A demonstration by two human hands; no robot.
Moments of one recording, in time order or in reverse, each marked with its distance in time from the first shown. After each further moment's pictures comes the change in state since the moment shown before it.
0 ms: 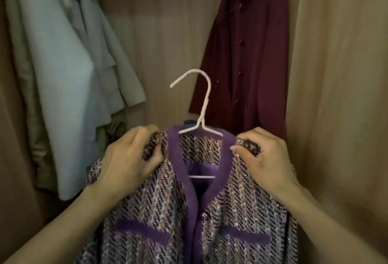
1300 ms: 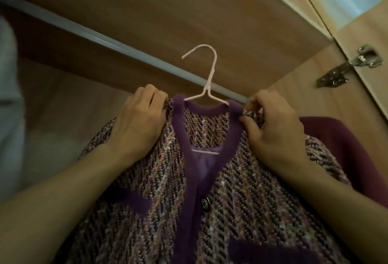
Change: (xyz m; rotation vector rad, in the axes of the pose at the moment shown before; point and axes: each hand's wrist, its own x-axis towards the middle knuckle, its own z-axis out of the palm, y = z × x) left_hand 0.501 -0.237 0.181 0.215 0.790 0.290; right_hand 0.505 0.080 0.063 -0.668 0.635 -0.598
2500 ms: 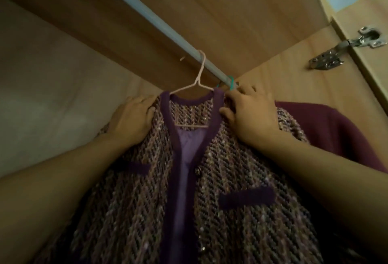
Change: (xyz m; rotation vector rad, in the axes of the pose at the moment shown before) left_hand -0.052 0.030 0.203 -0.371 -0.170 -0.291; right_hand -0.003 0.097 0.071 -0.614 -0.353 -0.097
